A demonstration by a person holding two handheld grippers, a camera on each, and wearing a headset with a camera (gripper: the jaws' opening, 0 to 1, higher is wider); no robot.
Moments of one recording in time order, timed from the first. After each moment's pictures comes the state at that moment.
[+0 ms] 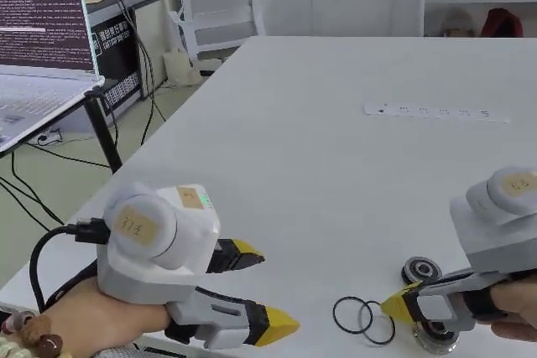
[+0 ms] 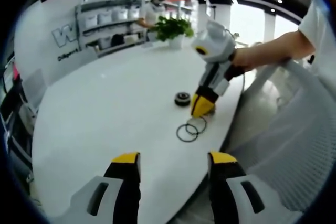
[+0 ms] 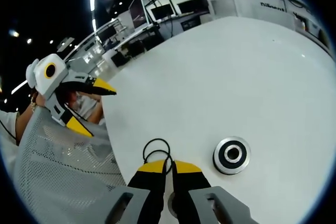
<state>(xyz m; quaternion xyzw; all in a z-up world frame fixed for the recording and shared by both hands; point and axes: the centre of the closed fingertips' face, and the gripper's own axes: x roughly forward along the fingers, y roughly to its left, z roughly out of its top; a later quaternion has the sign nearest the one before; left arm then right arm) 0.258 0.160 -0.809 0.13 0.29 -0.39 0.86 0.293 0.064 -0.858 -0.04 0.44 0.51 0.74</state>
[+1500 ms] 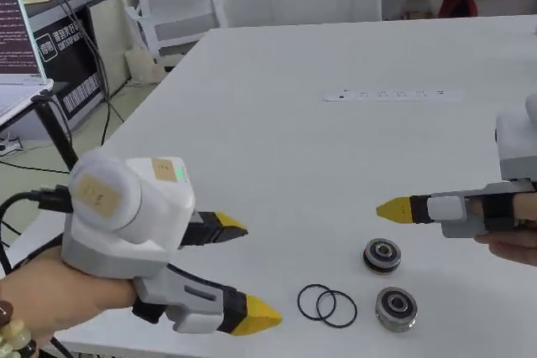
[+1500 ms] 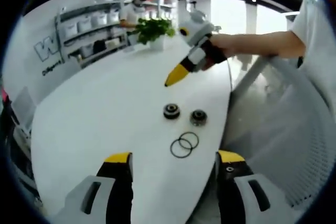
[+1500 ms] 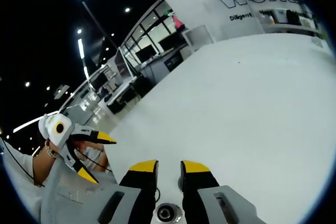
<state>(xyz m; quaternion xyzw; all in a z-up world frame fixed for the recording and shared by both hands) 0.274 0.131 -0.780 0.18 0.28 -0.45 0.83 0.357 0.018 -0.785 0.12 0.36 0.46 0.81</state>
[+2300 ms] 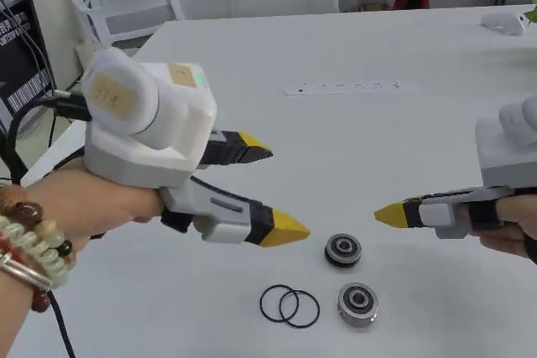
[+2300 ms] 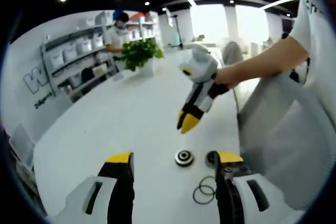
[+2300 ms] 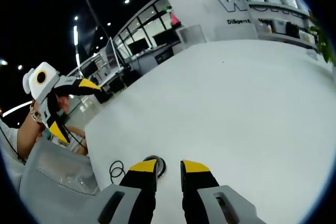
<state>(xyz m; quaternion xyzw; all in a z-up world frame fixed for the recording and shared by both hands) 0.337 0.058 -0.735 0.21 0.19 -0.51 0.81 0.372 -0.022 -0.823 0.04 0.36 0.44 0.82</state>
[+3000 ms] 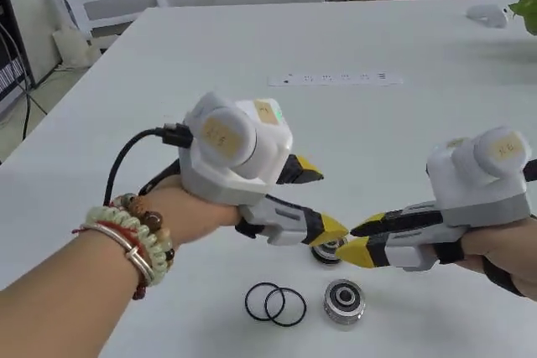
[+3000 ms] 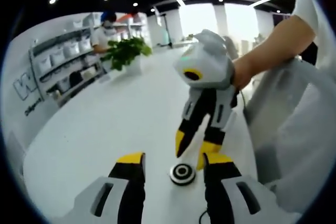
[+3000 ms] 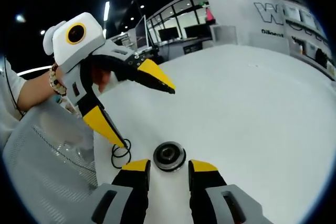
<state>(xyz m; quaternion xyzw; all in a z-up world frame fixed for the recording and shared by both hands) 0.352 0.009 -0.799 0.22 0.19 -0.55 0.78 0.348 0.005 -0.853 -0.06 0.33 0.52 0.79</state>
